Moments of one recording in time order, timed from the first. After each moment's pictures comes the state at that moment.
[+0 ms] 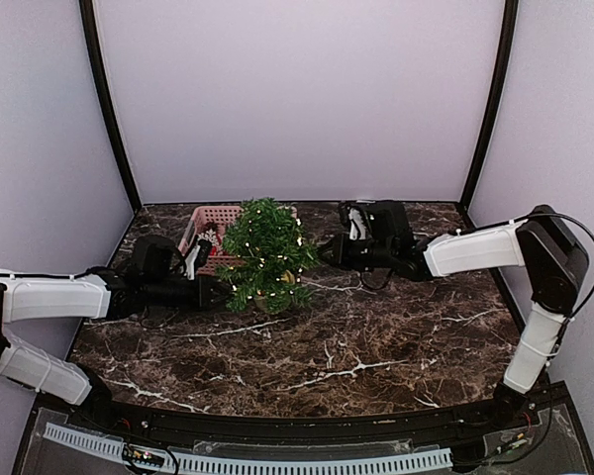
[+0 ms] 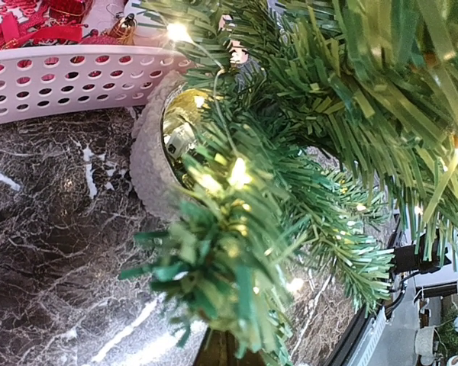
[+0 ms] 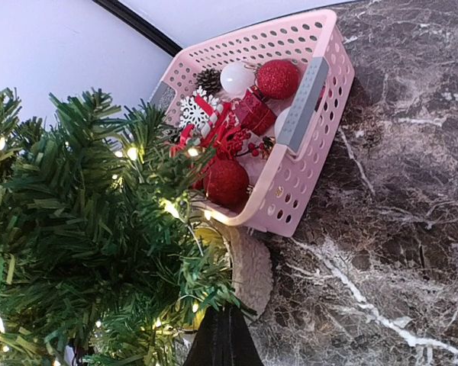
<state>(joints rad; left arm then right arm) -0.55 1.28 0.57 0.07 0.41 -0.58 0.70 1.78 1.05 0.27 -0.32 0.65</state>
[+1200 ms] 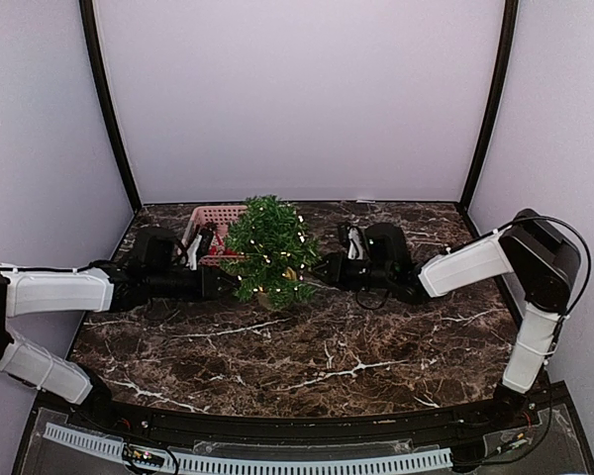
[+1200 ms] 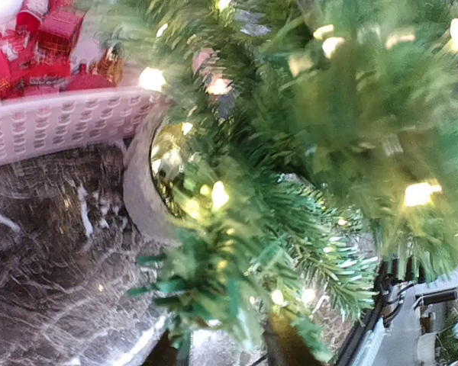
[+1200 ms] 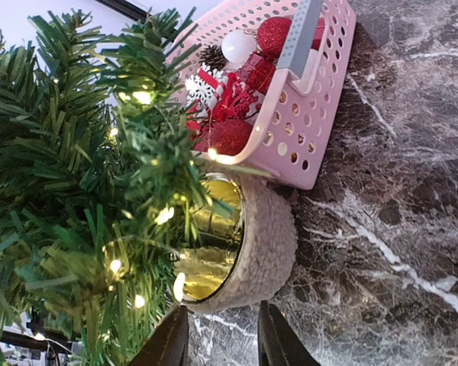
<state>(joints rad) -0.54 1.33 0.63 0.11 0.42 -0.58 0.74 1.83 0.92 0.51 -0.33 0.79</state>
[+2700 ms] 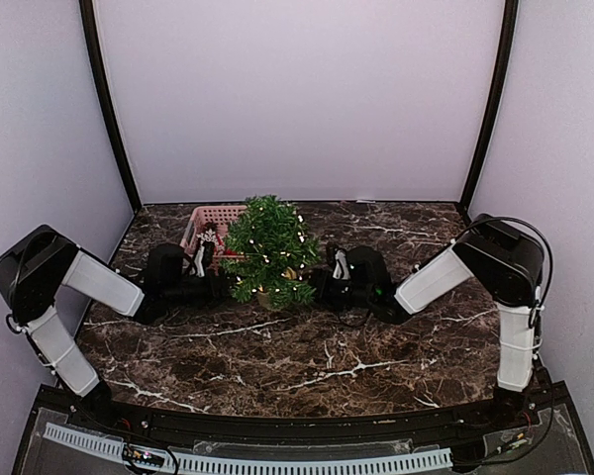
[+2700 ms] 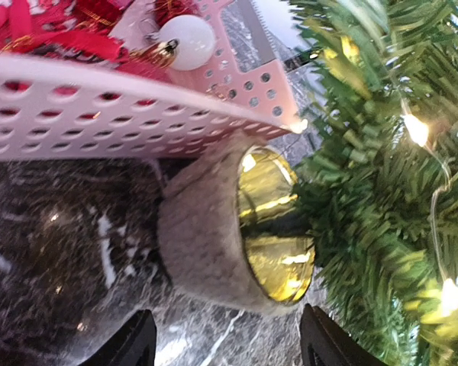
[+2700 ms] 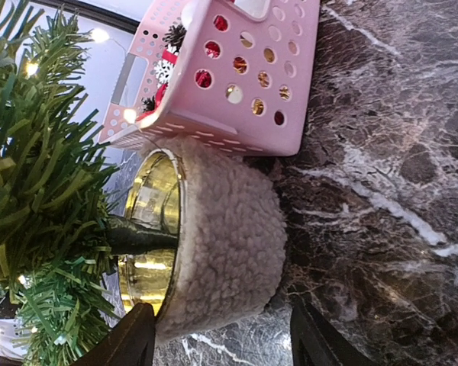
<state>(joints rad) -0.47 1.66 0.54 0.64 0.48 -0.79 0.82 2.03 0.92 0.70 -0.25 0.97</state>
